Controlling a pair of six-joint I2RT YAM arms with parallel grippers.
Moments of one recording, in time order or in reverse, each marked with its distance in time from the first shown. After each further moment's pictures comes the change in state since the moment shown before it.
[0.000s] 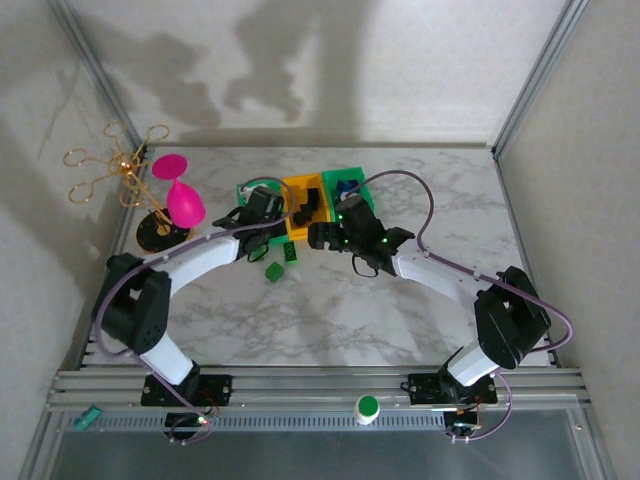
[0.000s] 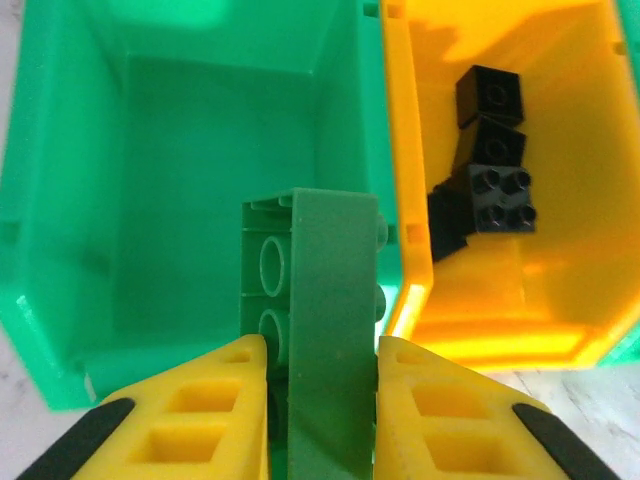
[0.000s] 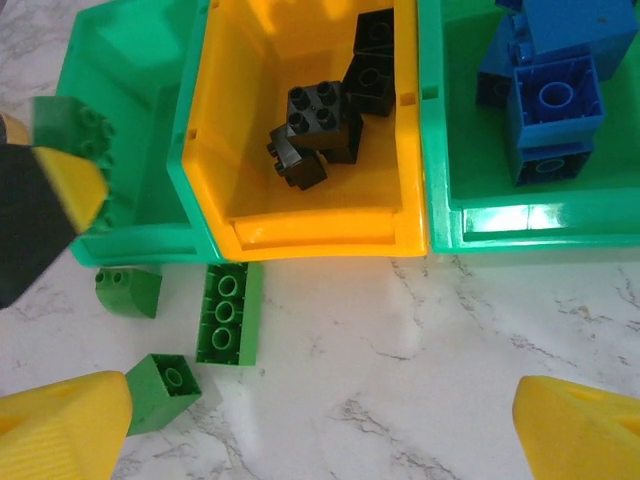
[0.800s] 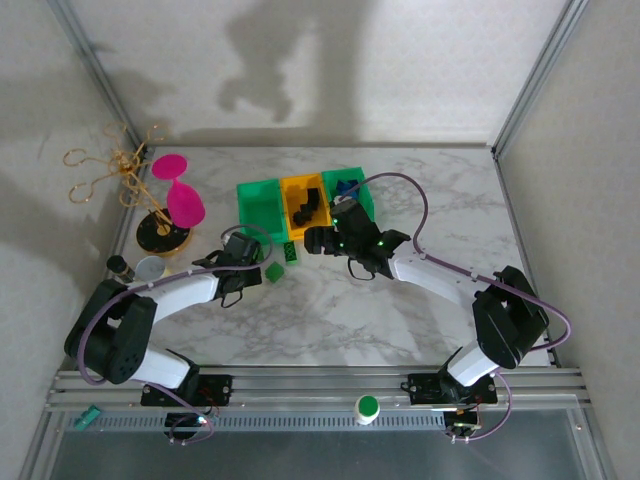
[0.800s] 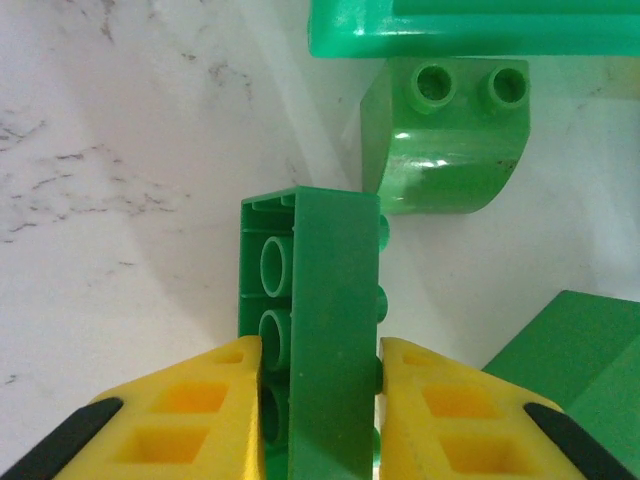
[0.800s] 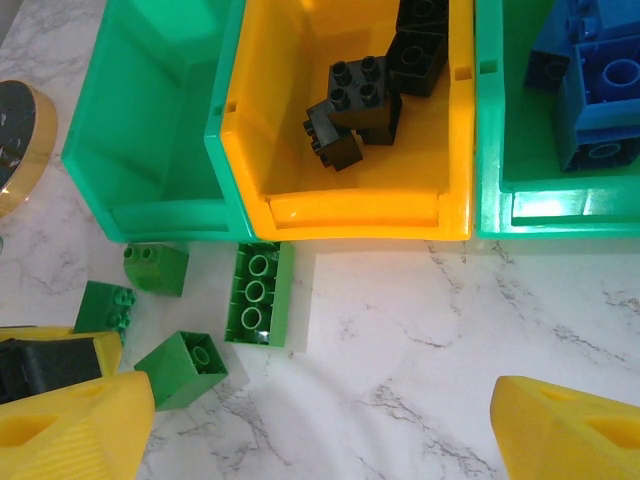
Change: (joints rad) left arm 0.055 -0.218 -0.452 0.024 0.077 0.055; right arm 0.038 0.009 0.000 0.008 -0.018 0.000
